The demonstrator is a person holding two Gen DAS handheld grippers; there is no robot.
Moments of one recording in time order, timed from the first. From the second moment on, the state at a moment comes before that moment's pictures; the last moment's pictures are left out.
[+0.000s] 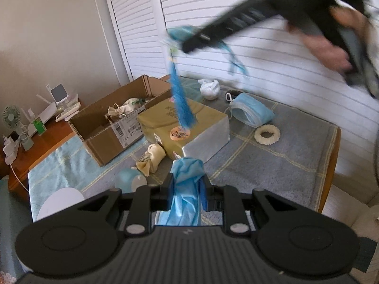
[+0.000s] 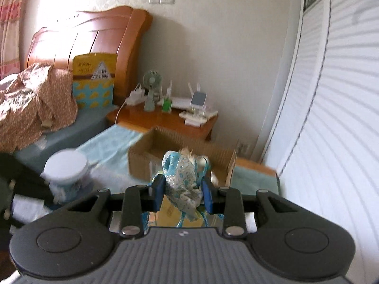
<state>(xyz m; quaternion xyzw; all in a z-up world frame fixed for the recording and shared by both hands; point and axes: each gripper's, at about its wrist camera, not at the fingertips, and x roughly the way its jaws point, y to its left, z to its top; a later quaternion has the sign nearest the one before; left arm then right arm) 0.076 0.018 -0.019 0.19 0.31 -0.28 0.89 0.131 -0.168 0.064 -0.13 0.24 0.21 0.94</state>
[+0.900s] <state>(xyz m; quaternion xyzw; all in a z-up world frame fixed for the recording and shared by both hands) 0.117 0.023 -0.026 0.15 0.34 -0.28 0.89 0.303 -0.133 0.028 -0.12 0.31 0.22 0.92</state>
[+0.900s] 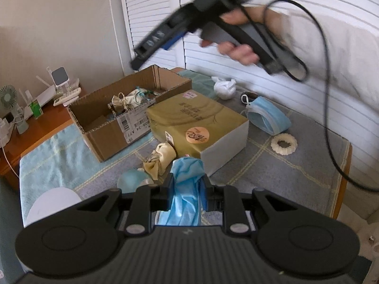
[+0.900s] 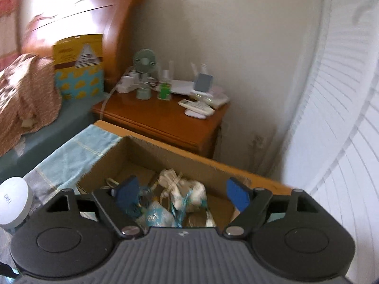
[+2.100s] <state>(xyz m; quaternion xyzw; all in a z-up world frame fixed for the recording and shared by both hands) 0.283 0.029 0.029 0.10 0.32 -0.12 0.94 0.124 -0.186 0.006 -0.04 0.33 0.09 0.94</state>
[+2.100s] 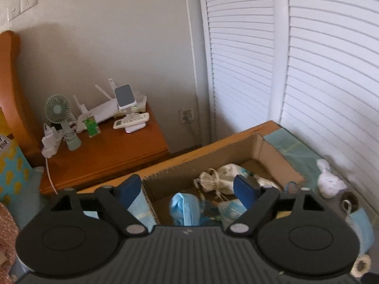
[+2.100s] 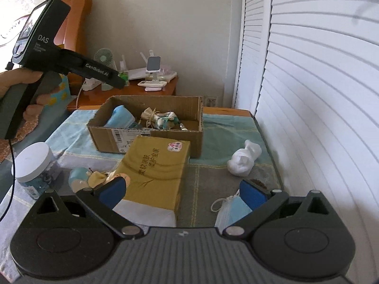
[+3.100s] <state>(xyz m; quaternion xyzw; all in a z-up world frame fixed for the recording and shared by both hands) 0.170 0.029 -0.017 0.09 0.39 -0.19 0.90 0.087 -0.206 -0.025 -0.04 0.36 0.08 0.93</state>
